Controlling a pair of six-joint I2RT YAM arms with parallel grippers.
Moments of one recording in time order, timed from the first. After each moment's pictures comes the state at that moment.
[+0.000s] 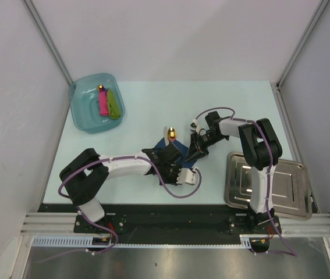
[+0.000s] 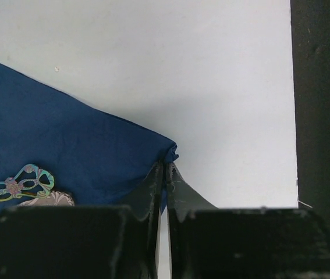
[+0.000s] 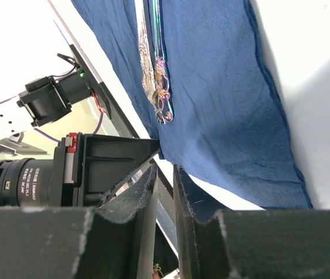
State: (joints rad) left arm -0.95 1.68 0.94 -0.42 0.36 0.79; right arm 0.34 2.09 1.28 -0.61 -1.01 0.22
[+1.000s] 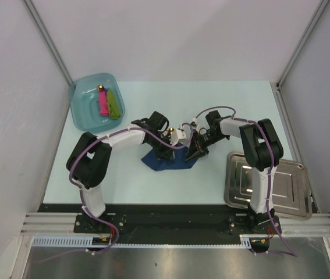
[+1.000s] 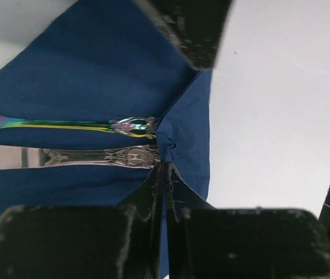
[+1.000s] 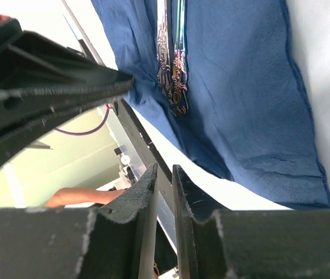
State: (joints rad) left arm -0.61 1.84 1.23 -0.57 0.58 0.60; right arm 0.34 2.07 1.28 -0.63 -1.04 0.21
